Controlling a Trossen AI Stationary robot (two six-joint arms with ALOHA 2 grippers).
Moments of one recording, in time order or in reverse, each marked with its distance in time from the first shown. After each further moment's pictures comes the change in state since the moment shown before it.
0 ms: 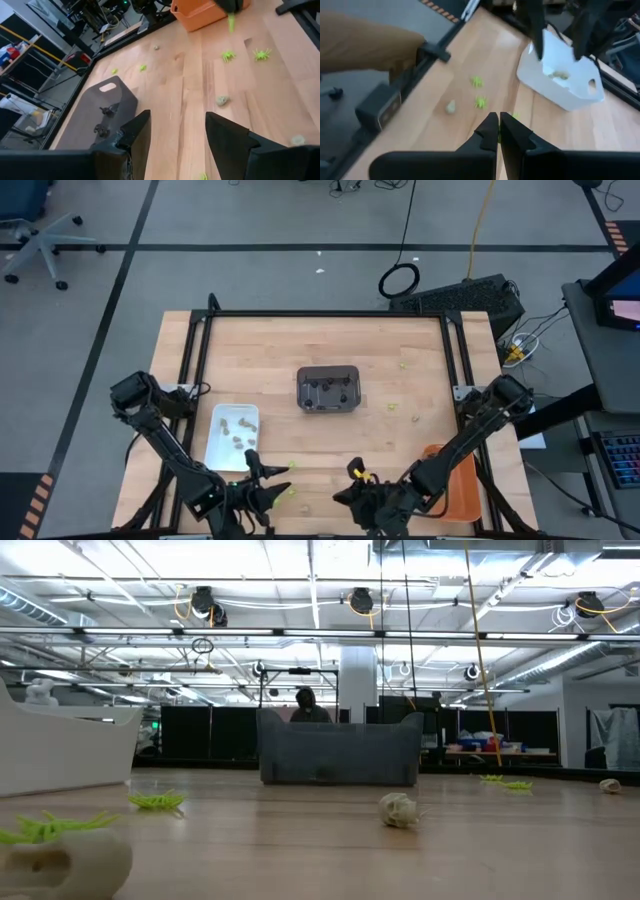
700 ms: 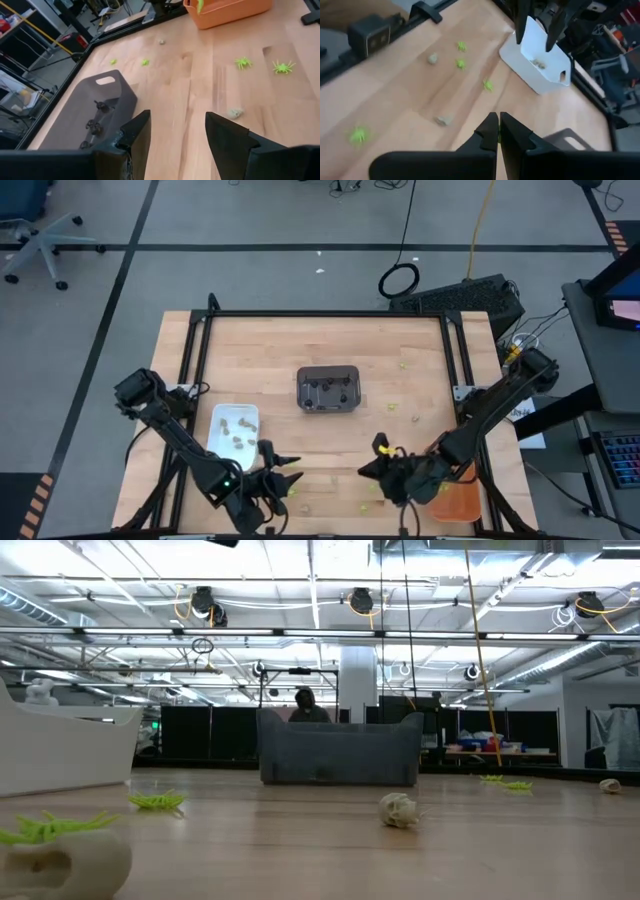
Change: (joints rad) left arm 0.118 0.000 0.000 0.083 0.080 0.000; right arm -0.002 -0.333 -0.296 -0.050 0.000 -0.196
